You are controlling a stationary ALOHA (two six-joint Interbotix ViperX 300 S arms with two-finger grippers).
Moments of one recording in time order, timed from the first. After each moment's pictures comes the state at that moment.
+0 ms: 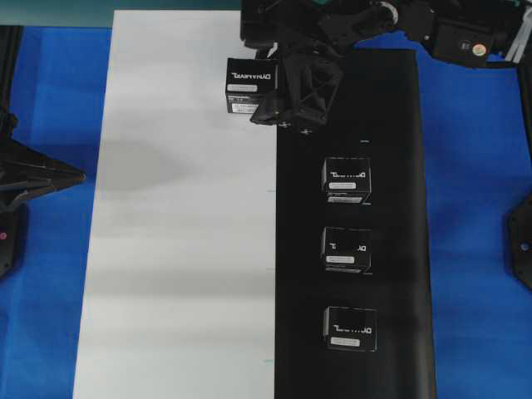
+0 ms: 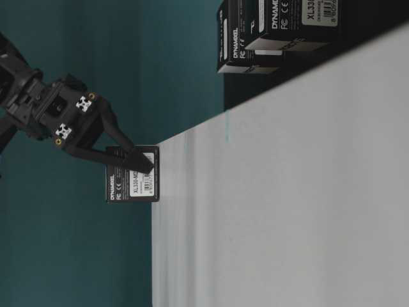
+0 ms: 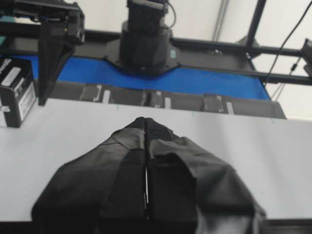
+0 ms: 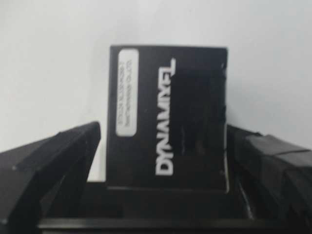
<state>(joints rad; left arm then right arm) 0.01 -1.07 1.08 0.01 0.01 -0.09 -0.42 0.09 0.13 0.41 0.75 -0.64</state>
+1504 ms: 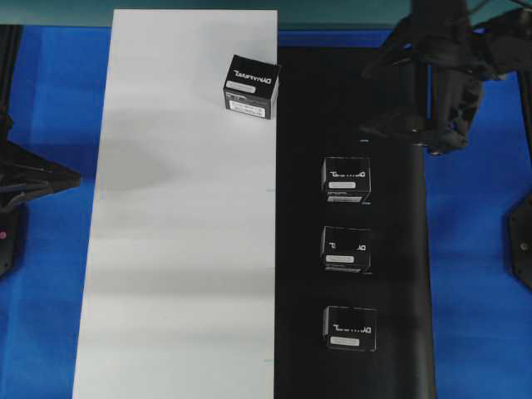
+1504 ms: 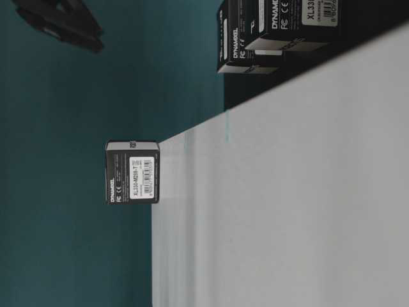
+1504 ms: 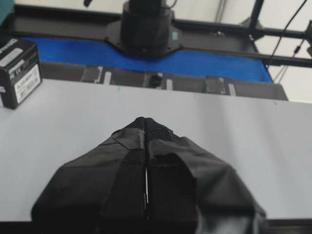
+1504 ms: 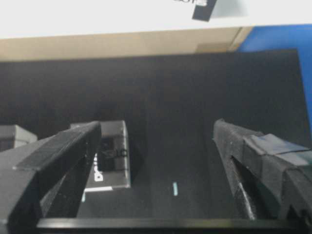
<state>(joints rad) 0.01 -1.09 1.08 0.02 0.09 -0.09 -0.47 -0.48 0.59 0.42 0.66 -0.63</state>
